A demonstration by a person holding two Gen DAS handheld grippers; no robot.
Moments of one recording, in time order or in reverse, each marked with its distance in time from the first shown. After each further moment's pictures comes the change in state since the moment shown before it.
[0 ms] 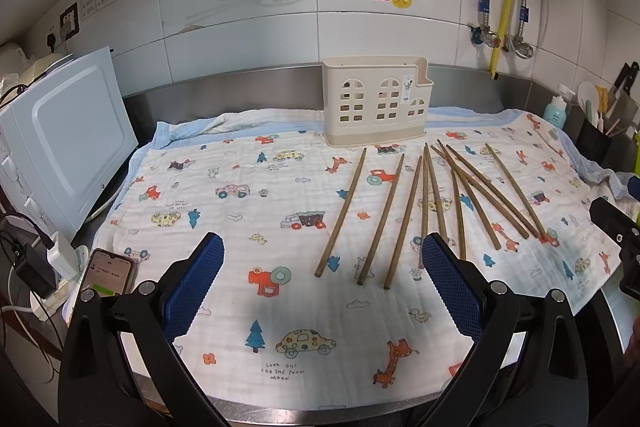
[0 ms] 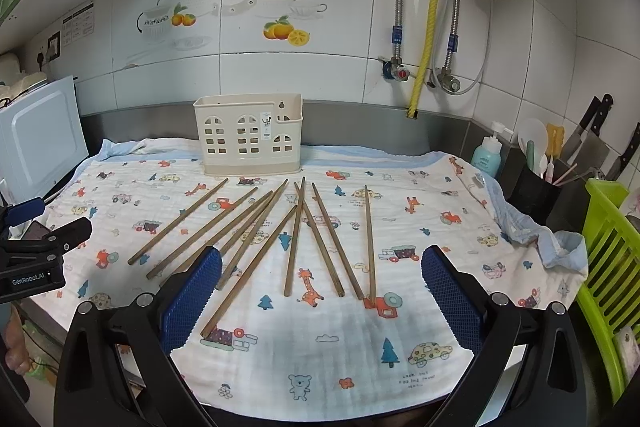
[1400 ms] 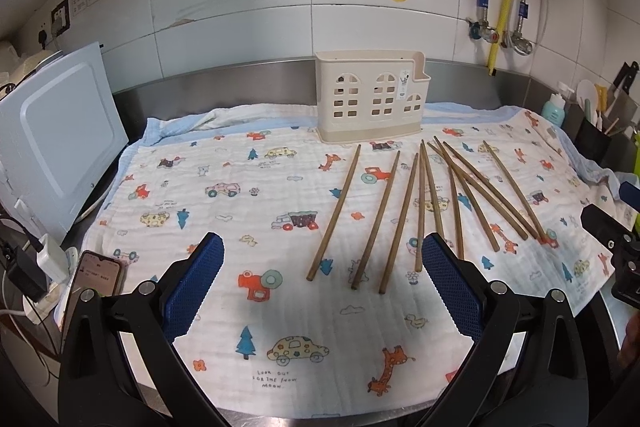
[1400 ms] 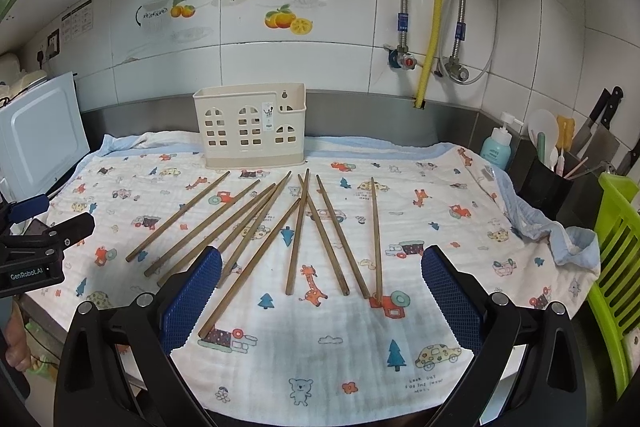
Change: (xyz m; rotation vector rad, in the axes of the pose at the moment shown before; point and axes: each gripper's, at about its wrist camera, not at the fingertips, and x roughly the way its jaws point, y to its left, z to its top) left arm 0.015 -0.006 0.004 0.002 0.025 -0.022; right arm 0.019 -0.003 -0.002 0.007 0.035 0.026
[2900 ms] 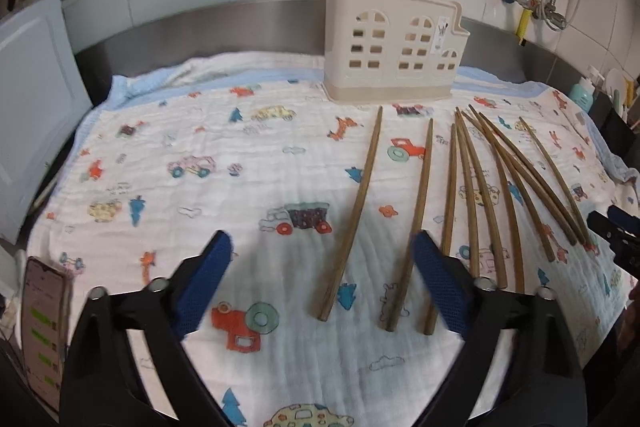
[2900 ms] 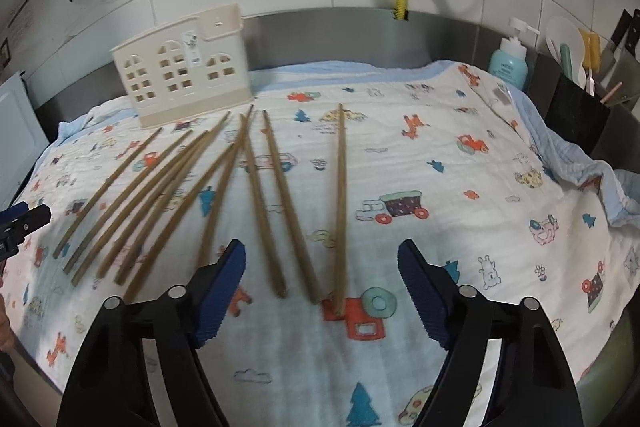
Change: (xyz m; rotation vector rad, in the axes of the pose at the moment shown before) left arm 0.108 0.022 0.004 -0.036 0.154 -0.046; right arm 0.120 -0.067 -0.027 0.115 0.200 0.015
